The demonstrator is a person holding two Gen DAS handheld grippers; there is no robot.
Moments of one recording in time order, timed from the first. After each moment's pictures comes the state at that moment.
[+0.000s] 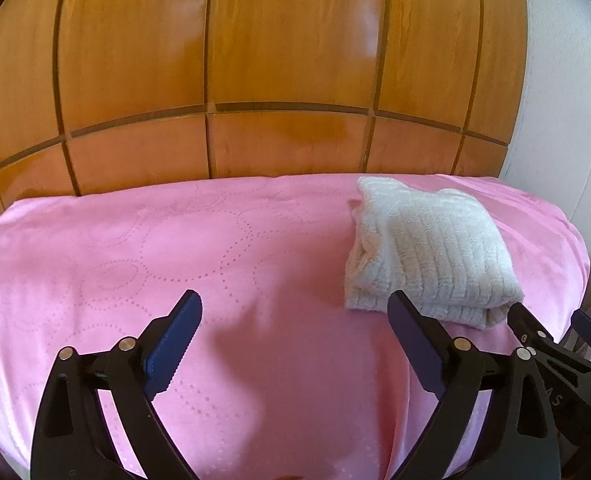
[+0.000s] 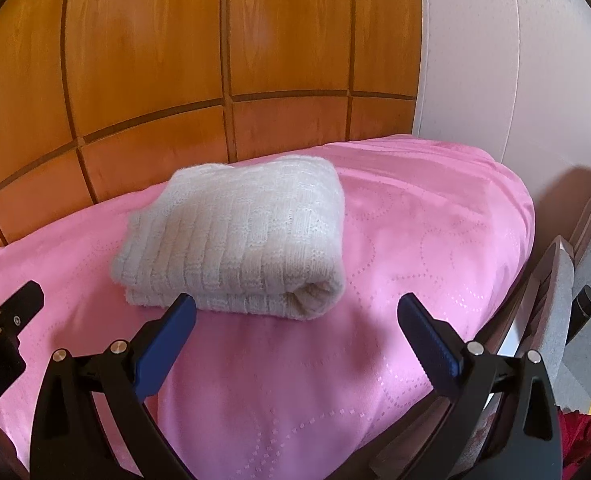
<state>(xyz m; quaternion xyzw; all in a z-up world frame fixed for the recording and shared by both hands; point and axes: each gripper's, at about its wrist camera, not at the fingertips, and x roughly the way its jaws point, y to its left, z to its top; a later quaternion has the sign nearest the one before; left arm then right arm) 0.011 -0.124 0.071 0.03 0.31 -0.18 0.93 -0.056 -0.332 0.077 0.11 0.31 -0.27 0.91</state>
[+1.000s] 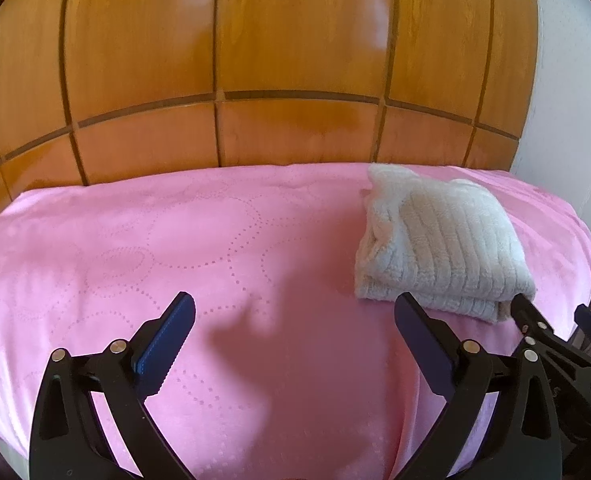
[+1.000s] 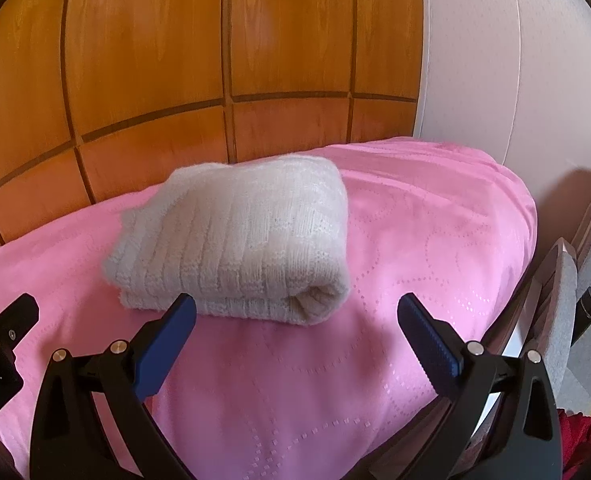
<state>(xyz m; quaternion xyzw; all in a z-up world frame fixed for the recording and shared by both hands) 0.011 -0.123 0.063 0.04 0.32 -0.16 0.93 -0.051 -0.333 0.068 0.10 0.30 -0.27 0.91</state>
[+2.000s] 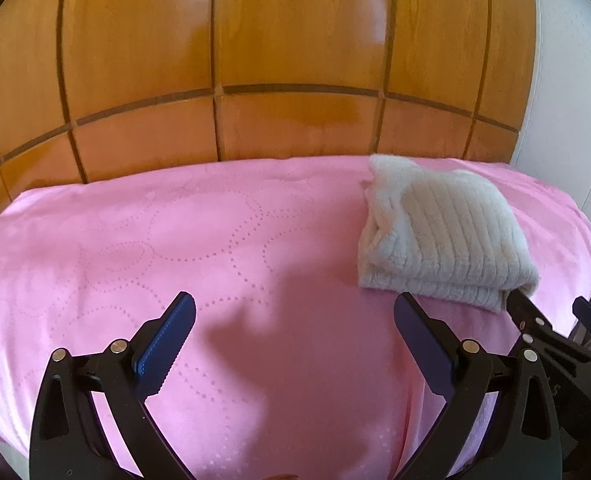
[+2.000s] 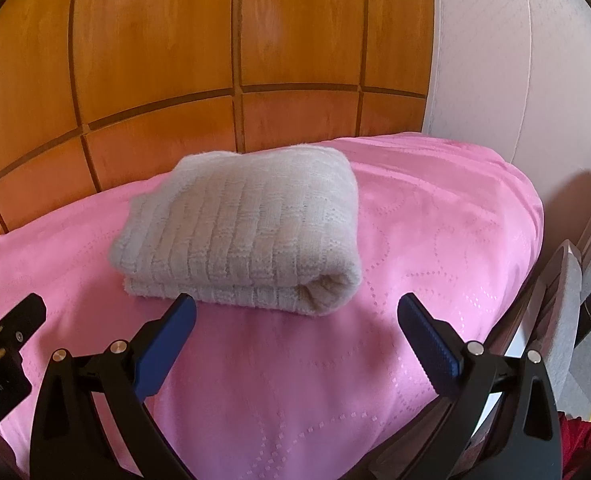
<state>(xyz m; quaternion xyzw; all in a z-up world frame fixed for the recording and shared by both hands) 0.009 -0.125 0.055 0.05 0.33 -0.16 0.93 -0.046 -0.330 0.062 0.10 0.32 -0.26 0.91</state>
